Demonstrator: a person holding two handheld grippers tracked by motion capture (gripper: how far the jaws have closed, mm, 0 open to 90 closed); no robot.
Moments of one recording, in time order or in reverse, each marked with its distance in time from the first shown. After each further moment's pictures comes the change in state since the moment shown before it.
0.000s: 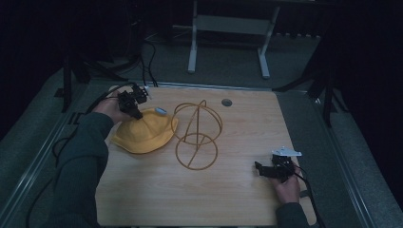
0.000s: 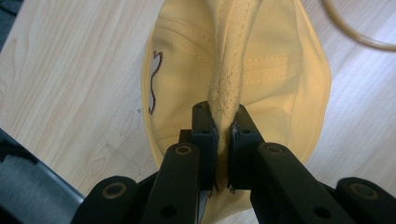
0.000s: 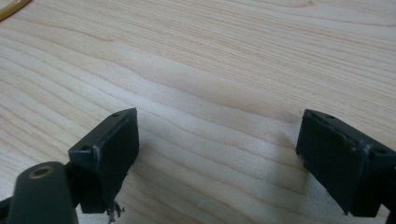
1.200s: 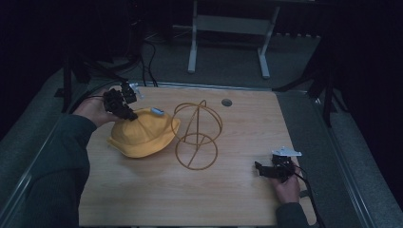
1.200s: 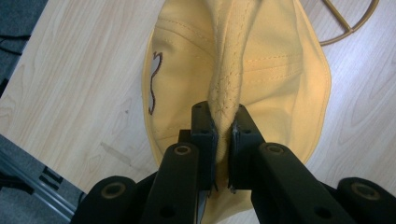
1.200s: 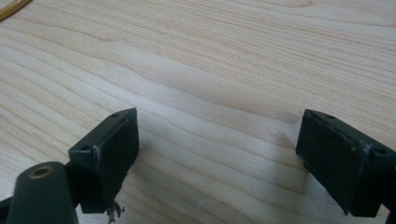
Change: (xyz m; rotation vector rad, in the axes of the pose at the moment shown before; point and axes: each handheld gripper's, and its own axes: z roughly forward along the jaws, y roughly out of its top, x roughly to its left) left arm -0.023 -0.024 -0.057 -0.085 -0.036 0.089; right arm 0.000 0.000 0.000 -0.001 -0.001 -0.002
